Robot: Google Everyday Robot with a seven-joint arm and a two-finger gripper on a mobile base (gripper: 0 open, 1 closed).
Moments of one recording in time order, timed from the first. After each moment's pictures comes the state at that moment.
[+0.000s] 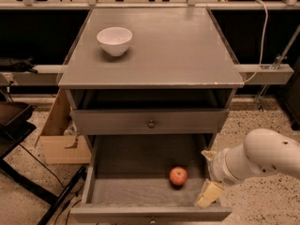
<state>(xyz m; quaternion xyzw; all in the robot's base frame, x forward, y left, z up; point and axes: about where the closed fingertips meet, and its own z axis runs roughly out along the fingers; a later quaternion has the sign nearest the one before) 0.423 -0.166 0.601 -0.57 0.78 0.14 0.21</state>
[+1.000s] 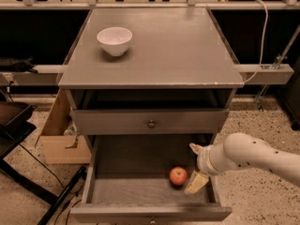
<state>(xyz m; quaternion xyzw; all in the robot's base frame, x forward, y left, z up) 0.493 -0.152 0.529 -0.61 0.75 0.10 0.25</state>
